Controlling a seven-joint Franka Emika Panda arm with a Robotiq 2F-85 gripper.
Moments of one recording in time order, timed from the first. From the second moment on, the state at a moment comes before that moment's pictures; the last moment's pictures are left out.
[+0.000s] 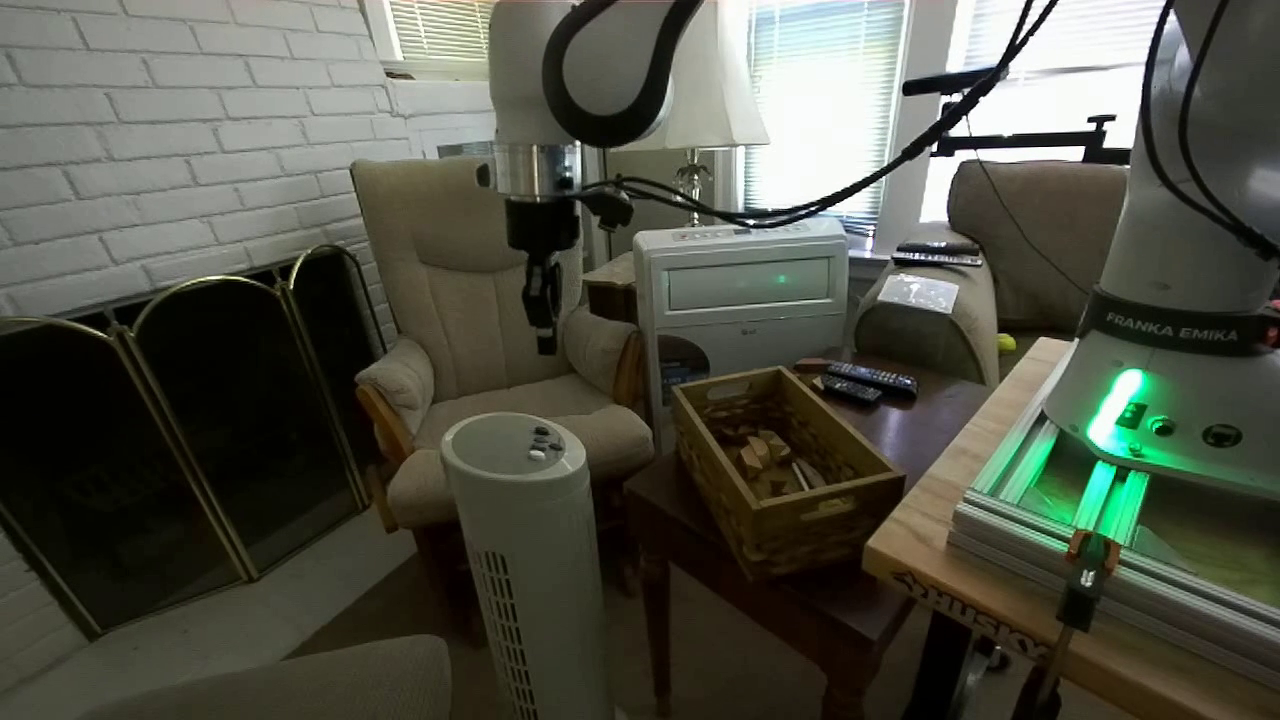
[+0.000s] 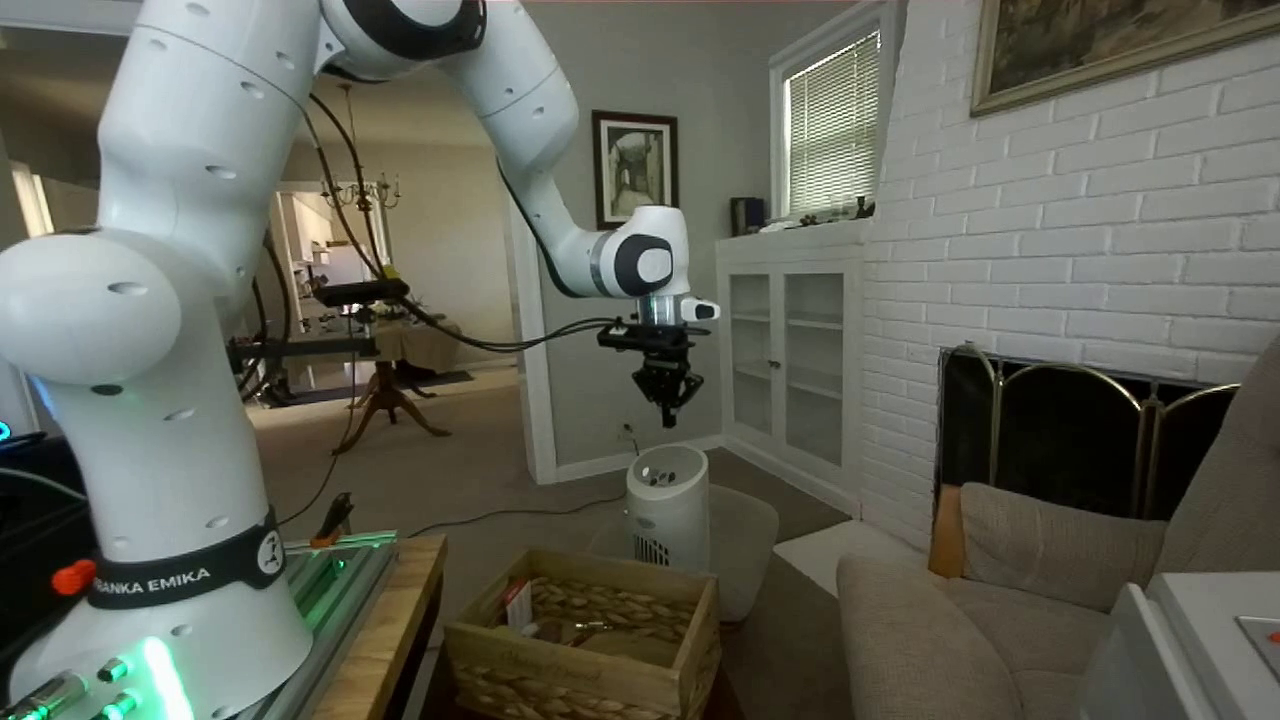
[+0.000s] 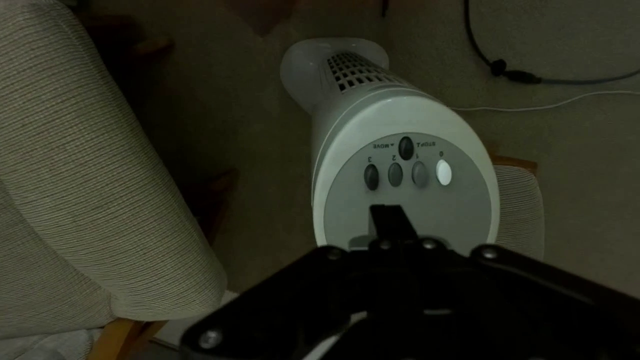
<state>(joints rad) 0.34 0.42 0.29 -2.03 -0.13 2.53 -0.10</state>
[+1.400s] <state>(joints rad) 0.44 0.69 0.21 -1.83 -0.16 2.53 -0.10</state>
